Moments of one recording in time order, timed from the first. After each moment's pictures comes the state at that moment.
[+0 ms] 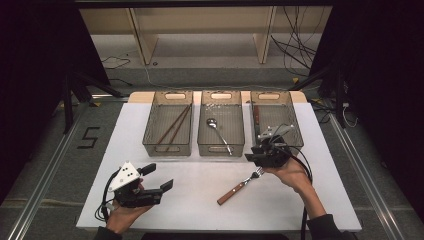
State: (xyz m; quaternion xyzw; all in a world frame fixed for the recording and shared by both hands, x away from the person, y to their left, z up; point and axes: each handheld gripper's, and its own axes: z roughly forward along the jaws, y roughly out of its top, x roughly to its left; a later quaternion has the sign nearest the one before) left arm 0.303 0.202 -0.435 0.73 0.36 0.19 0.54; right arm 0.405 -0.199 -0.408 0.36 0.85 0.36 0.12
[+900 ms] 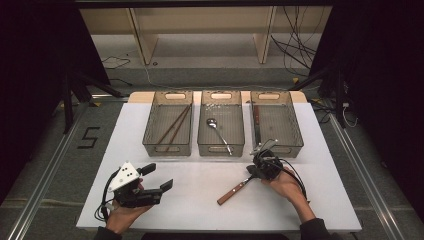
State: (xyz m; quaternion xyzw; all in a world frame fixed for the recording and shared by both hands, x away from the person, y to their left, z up) left arm 0.303 0.203 -0.435 0.73 0.36 0.19 0.54; right arm 0.408 -0.192 -0.470 0.37 0.88 0.27 0.10
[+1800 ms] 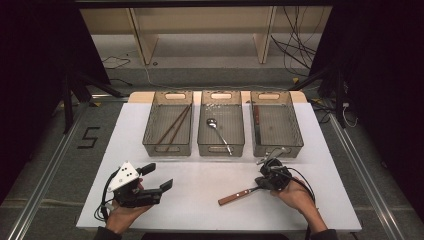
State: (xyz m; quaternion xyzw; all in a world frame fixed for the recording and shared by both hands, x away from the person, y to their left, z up) left arm 0.303 0.203 -0.434 0.73 0.36 0.19 0.54; right arm 0.375 -0.208 -0.465 0.39 0.89 0.23 0.07
